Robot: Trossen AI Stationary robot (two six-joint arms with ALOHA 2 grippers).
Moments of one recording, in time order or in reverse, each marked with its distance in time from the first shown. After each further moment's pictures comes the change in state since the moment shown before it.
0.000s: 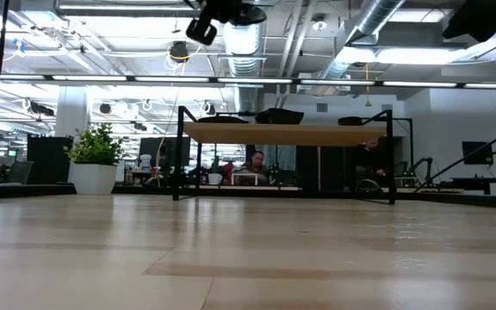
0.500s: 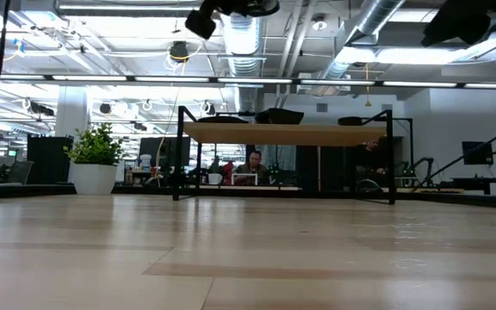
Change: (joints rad) left arm -0.107 -0.014 -0.074 0.117 0.045 0.184; right arm -0.096 0.055 0.000 0.062 0.031 0.002
